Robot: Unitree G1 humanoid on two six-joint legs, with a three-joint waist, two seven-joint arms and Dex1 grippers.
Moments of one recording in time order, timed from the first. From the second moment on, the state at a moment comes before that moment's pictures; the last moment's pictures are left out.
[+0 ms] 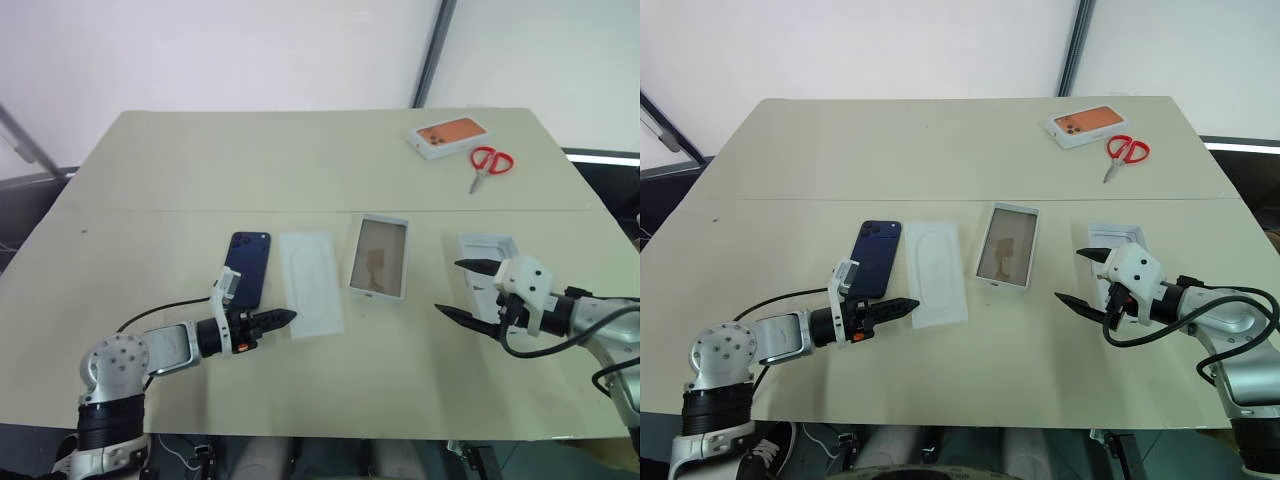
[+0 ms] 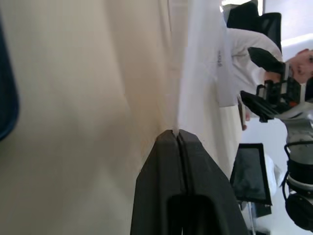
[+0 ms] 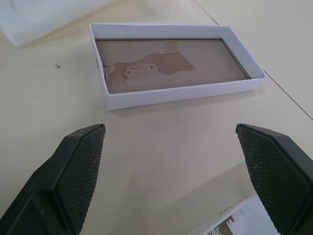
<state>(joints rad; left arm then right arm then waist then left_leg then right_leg) -0.19 0.37 0.30 -0.15 -1.17 1.41 -0.35 0.02 -0.85 -0.21 -0.20 0.31 0.16 0.98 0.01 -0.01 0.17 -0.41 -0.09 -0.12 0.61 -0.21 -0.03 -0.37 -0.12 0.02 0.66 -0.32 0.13</state>
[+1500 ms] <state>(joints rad) -0.41 0.53 0.35 0.04 -1.23 1.47 -0.45 -0.16 -0.71 0.26 -0.24 0.14 0.17 1.07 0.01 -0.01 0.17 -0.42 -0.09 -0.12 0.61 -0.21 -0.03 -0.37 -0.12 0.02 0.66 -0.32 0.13</state>
